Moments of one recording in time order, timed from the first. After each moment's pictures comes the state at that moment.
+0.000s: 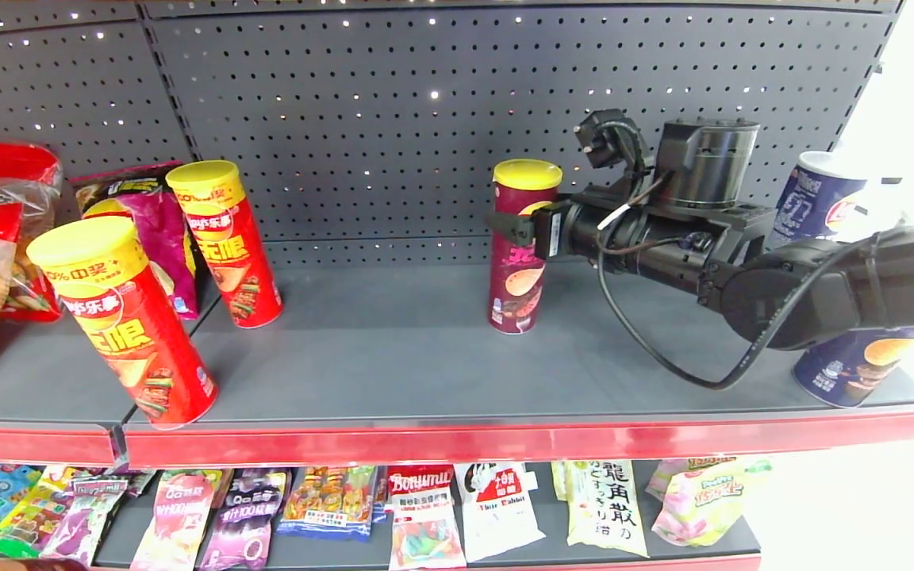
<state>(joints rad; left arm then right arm) -0.09 0.10 -0.36 0.24 0.01 0.18 0.53 1.94 -1.29 -0.58 0.10 -0.02</state>
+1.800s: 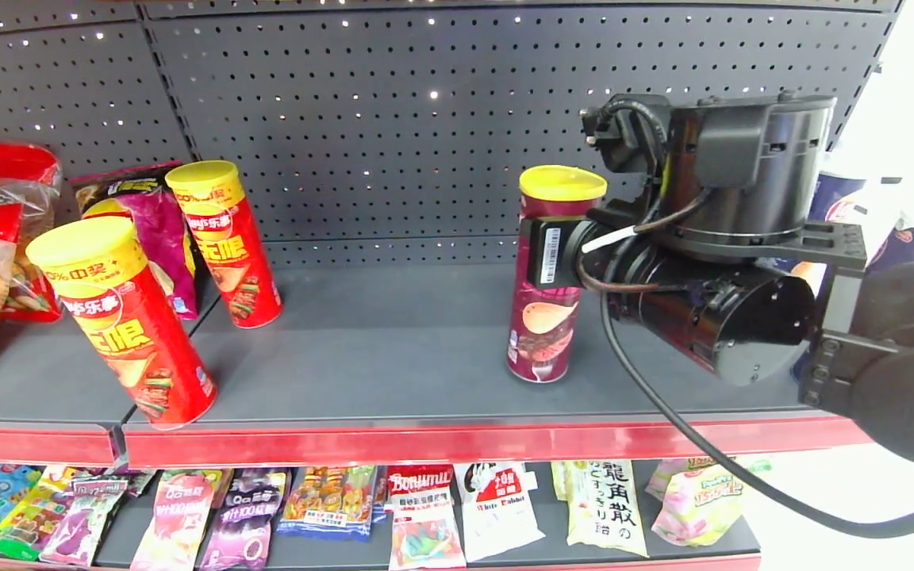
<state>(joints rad) -0.09 0.10 -0.32 0.24 0.00 0.18 0.85 1.74 -1.17 -0.42 -0.59 0.12</state>
